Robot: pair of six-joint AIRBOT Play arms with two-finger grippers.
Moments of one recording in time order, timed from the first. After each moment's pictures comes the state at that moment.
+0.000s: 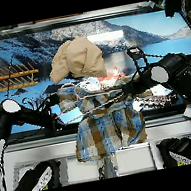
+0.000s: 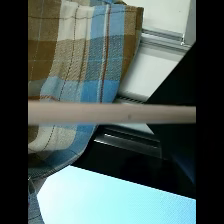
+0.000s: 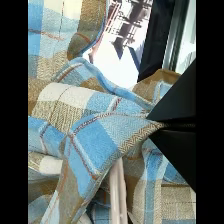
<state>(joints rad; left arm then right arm) 0.03 -1.03 0.76 1.00 -1.52 -0.23 0.46 -1.06 1.16 -1.53 1.35 1.89</state>
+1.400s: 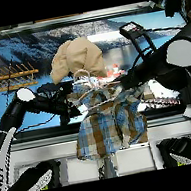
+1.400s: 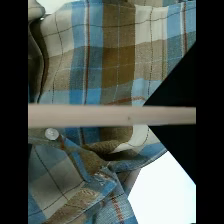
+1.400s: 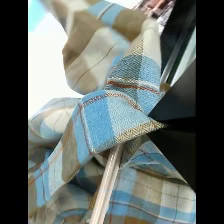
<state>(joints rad) -0.19 -1.17 0.89 0.77 -1.40 -0.21 0.60 -1.12 1.60 -1.59 1.63 1.76</state>
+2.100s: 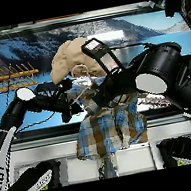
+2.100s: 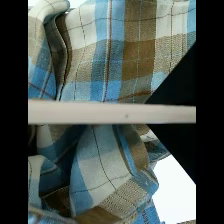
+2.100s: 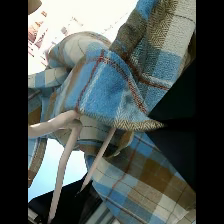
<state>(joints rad) -0.18 -1.17 0.89 0.71 -1.36 -0.21 0.85 -1.18 1.60 -1.57 1.44 1.80</state>
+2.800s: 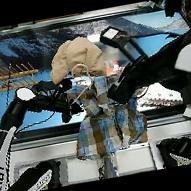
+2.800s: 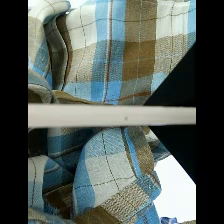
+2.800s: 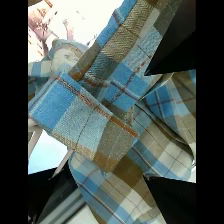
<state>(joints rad) -0.18 -1.17 0.89 0.71 -1.36 -0.21 0.59 -1.08 1.60 -1.28 1.54 1.46</state>
